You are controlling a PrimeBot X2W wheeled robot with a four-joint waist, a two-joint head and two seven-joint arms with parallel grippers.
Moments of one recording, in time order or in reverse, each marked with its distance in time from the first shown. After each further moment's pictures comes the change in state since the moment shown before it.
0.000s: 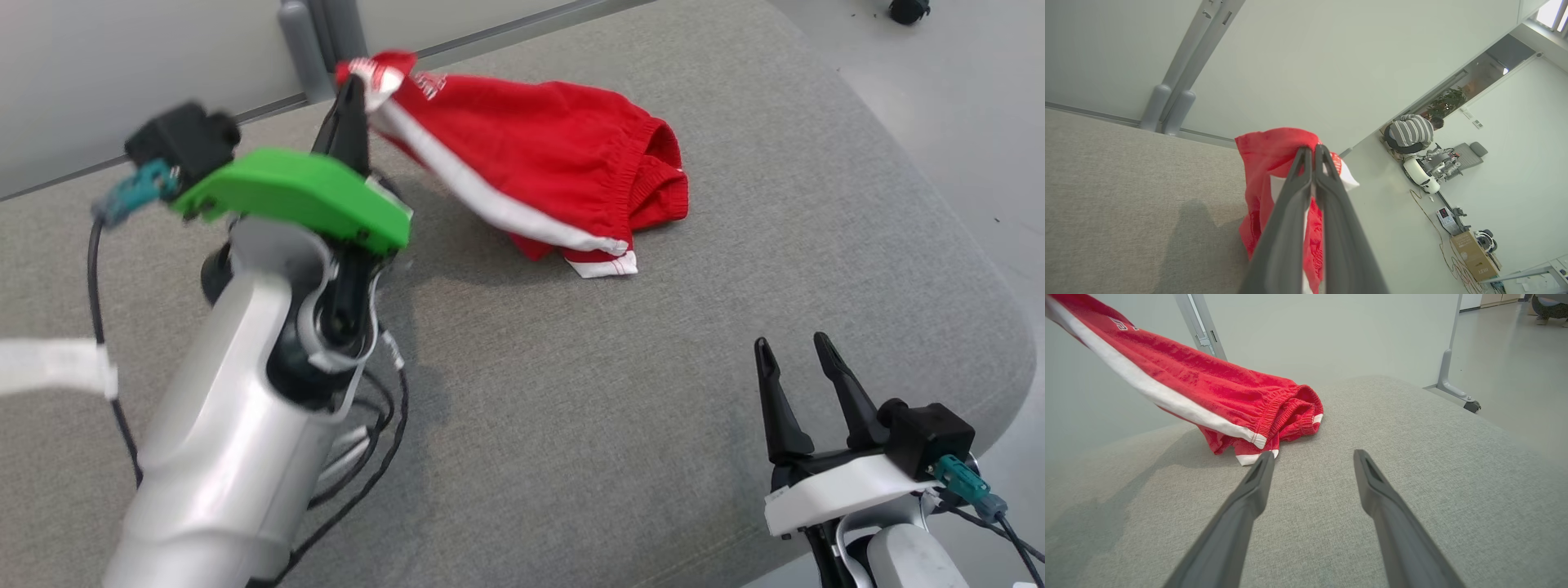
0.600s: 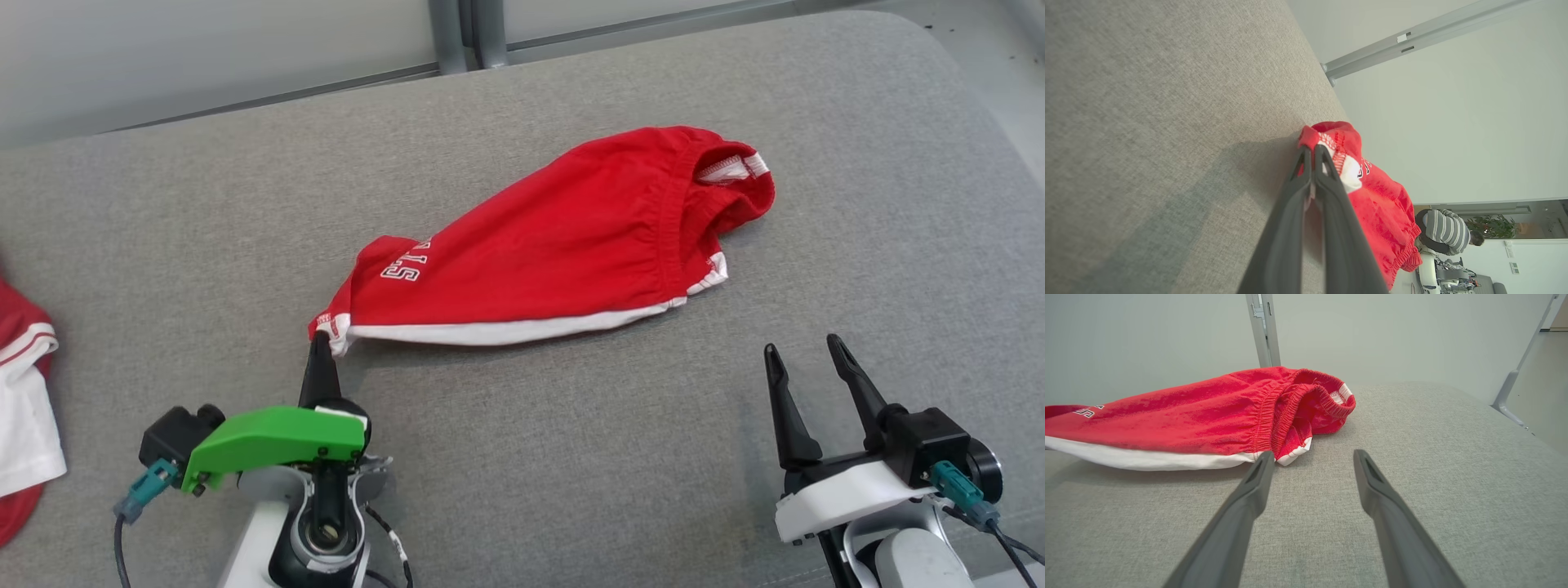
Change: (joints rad) left arm 0.491 -0.081 0.191 0.003 -0.209 -0.140 -0.216; right arm 0.010 0.001 -0.040 -0.006 -0.140 0.000 0.000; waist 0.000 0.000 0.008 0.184
